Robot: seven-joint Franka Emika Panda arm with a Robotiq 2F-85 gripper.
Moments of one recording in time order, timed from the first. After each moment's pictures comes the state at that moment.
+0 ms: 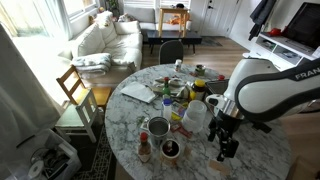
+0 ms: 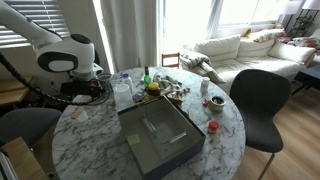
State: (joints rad) arm 0.08 -0.01 0.08 -2.54 0.50 2.40 -1.13
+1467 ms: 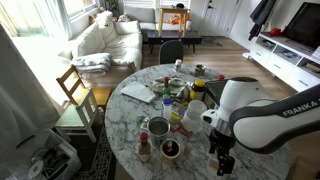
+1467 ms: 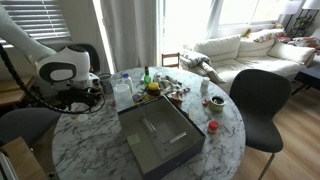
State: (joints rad) arm 0.10 0.10 0.13 -2.56 0.37 2.50 -0.95
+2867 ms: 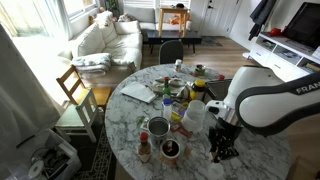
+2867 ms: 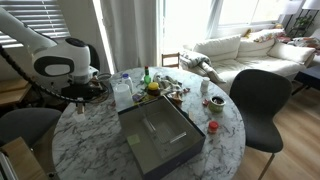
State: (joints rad) arm 0.08 0.00 0.12 -2.57 0.50 2.46 -1.28
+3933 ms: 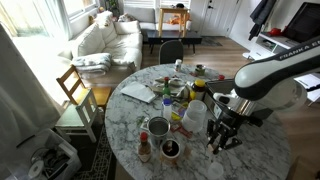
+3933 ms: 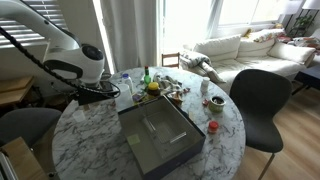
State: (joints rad) arm 0.02 0.03 0.02 -2.53 0.82 2.31 -1.90
